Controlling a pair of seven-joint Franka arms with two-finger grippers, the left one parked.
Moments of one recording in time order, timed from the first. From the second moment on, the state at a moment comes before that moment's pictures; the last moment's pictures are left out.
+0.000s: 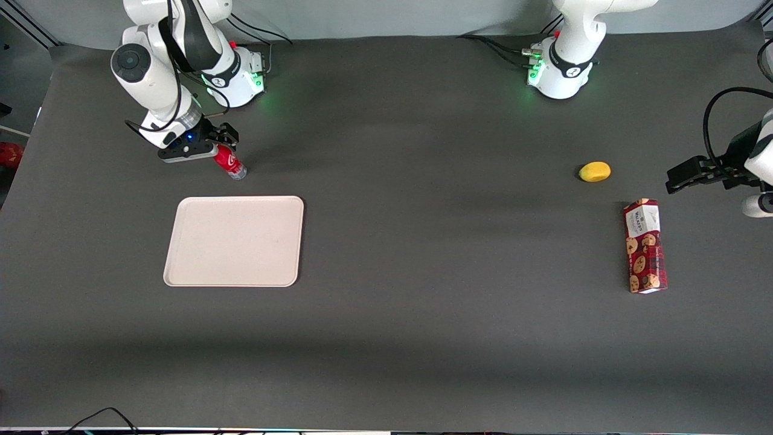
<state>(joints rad) 0.11 -0.47 0.09 -2.83 0.01 2.32 0.03</state>
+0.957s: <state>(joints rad) 0.11 -0.41 0.02 -2.88 0.01 2.44 -0.10</state>
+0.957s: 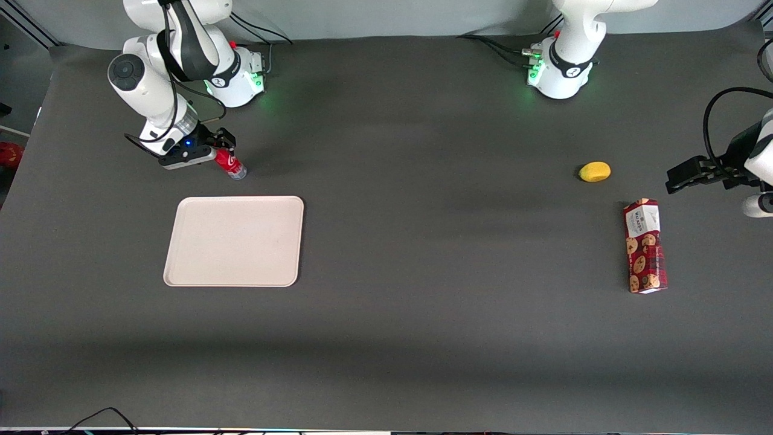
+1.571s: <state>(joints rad) 0.11 -0.42 0.01 -2.88 0.02 2.37 -0.09</state>
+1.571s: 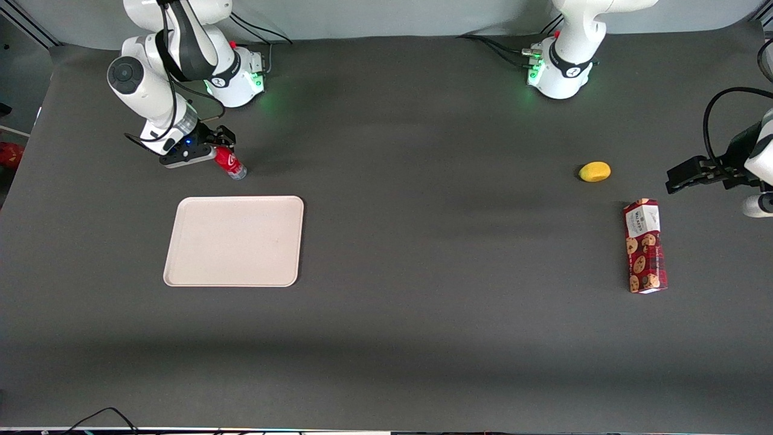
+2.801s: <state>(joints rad) 0.11 -0.42 0.01 -2.88 0.03 2.34 -0.07</state>
